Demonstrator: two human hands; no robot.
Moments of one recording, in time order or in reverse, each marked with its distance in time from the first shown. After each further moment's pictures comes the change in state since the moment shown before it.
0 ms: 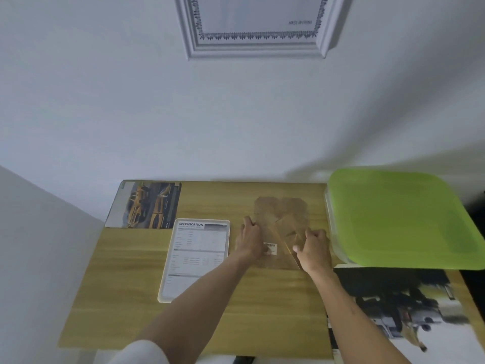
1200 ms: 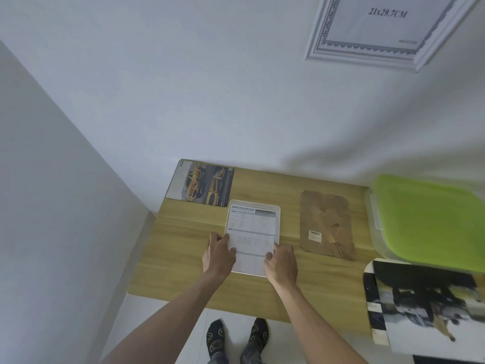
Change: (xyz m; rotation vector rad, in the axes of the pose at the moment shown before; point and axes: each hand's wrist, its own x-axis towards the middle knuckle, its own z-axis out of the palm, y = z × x) left_hand -0.128 -0.208 -0.039 -0.200 0.273 -0.192; right_hand -0.132 -0.135 0.131 0.061 -0.008 -0.117
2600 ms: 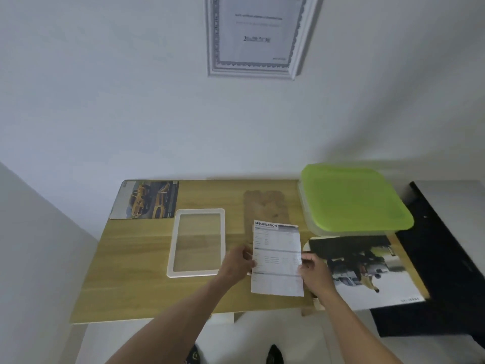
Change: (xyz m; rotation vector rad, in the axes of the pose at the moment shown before) left_hand -0.059 0.130 0.080 -0.424 -0.430 0.176; right_hand -0.042 0.186 -0.130 0.478 0.120 0.242
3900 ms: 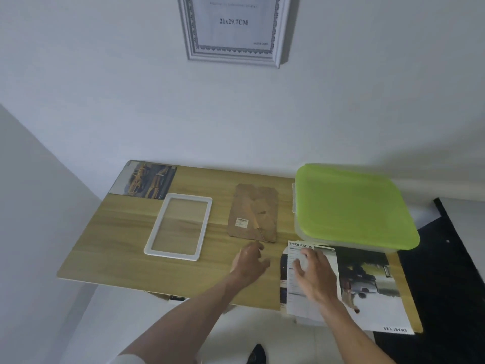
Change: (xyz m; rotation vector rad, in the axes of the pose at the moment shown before) left_hand 0.012 0.048 0.125 0.298 0.226 0.053; right_hand 0.055 0.044 -0.075 -0.554 0.058 -0.478
